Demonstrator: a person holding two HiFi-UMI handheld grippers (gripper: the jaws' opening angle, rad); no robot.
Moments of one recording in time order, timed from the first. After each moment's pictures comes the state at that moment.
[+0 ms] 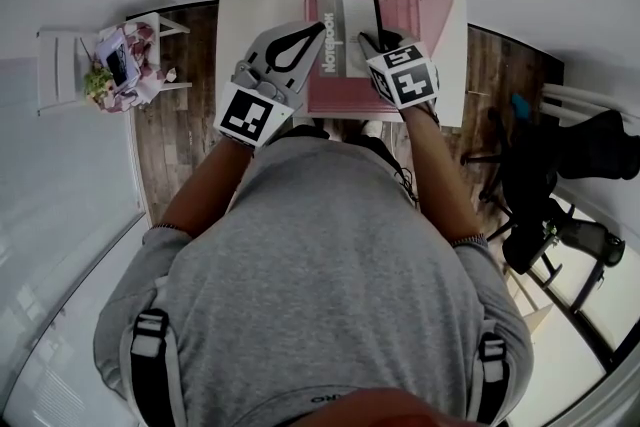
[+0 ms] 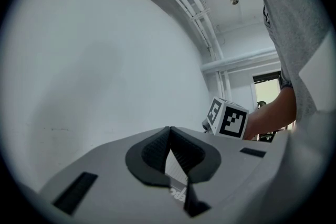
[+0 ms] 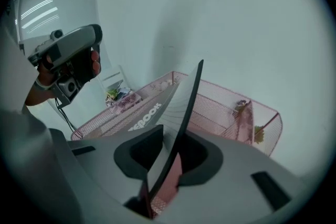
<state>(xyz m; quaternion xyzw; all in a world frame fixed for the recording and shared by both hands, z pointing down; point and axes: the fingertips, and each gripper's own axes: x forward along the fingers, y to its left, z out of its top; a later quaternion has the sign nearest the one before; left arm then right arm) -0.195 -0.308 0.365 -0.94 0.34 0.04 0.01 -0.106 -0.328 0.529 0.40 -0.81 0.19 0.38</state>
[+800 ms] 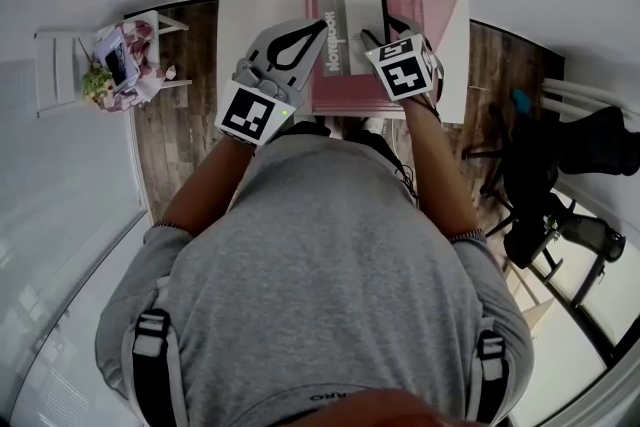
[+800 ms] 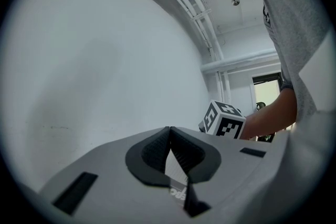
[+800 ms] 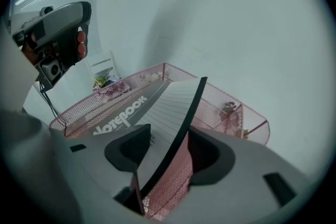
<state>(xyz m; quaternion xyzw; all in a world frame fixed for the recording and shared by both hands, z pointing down) -0.199 -0.313 0.369 -0.94 0.33 0.04 0.01 -0.091 -0.344 0.543 0.43 -0.77 0.15 0.45</state>
